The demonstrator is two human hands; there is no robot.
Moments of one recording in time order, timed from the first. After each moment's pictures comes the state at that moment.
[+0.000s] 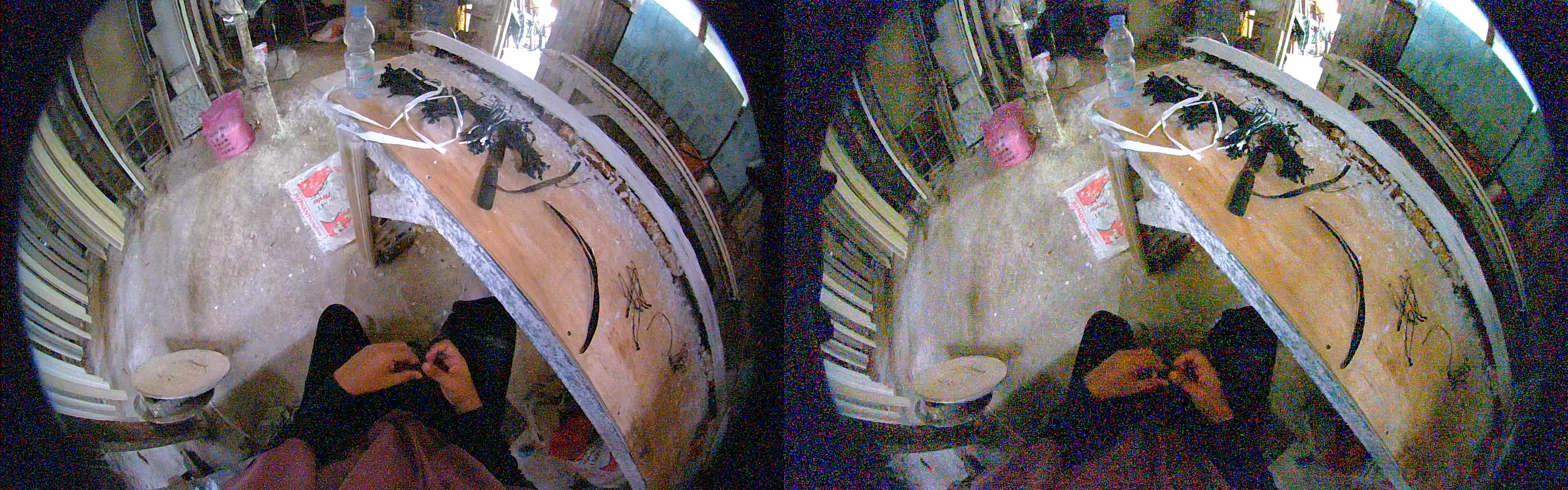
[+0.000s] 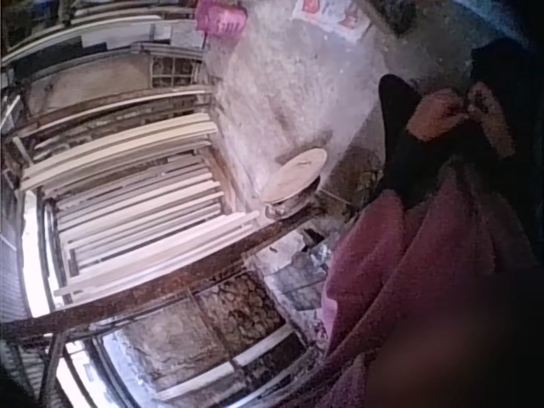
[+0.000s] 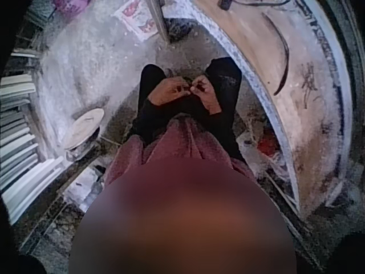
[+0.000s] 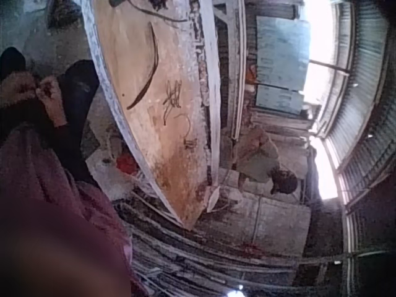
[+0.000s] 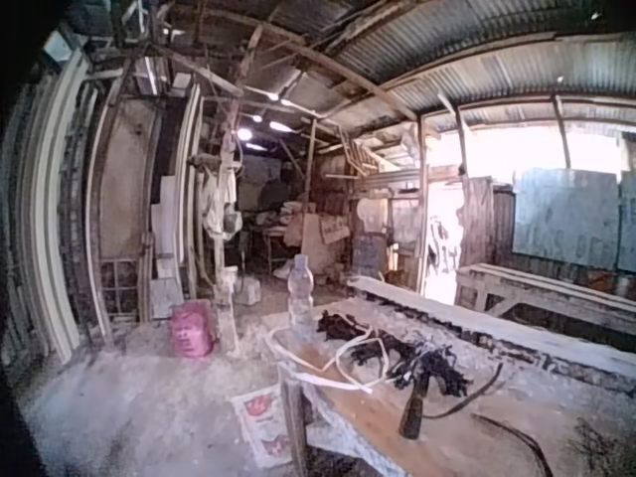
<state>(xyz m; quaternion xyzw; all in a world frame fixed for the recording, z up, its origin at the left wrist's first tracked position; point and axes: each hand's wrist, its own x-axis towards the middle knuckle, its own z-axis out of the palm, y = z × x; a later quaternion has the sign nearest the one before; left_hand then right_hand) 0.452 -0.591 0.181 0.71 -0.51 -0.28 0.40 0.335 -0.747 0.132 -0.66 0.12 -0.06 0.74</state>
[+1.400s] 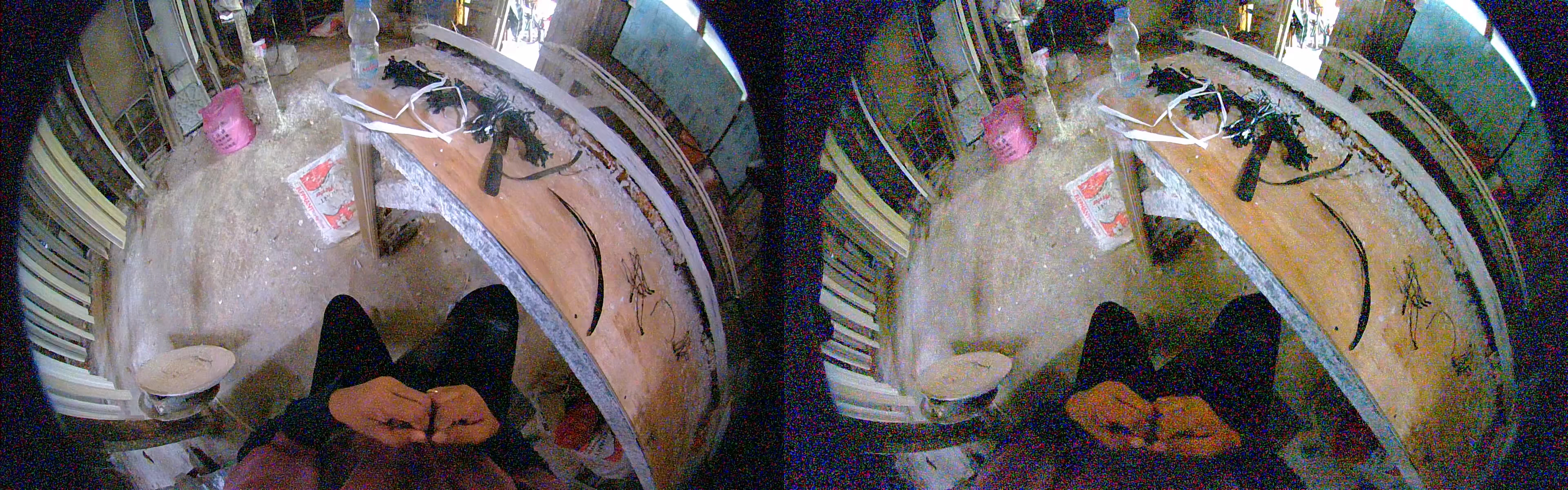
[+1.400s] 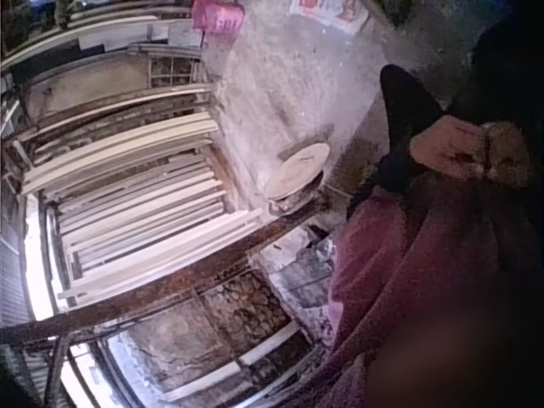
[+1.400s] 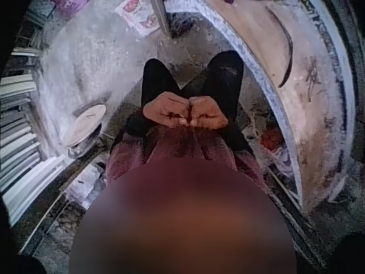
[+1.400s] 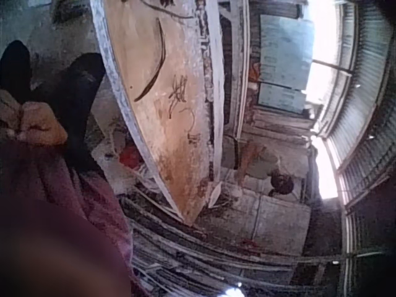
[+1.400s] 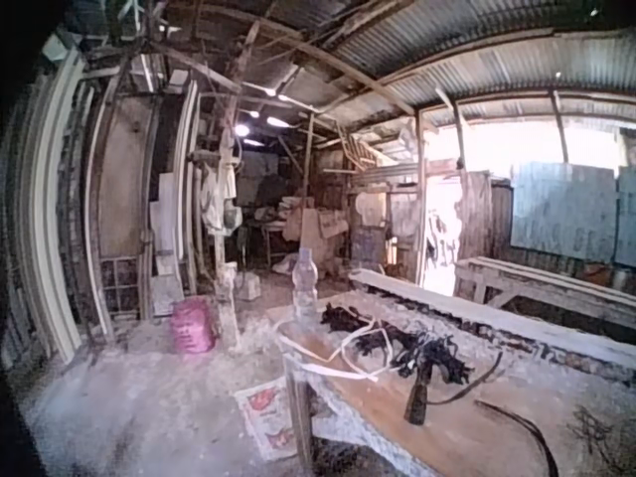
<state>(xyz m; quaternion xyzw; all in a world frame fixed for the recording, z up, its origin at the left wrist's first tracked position) 0.424 -0.562 0.260 0.41 -0.65 -0.31 0.56 0.323 -0.721 0.251 -0.56 -0.31 -0.03 0.77</state>
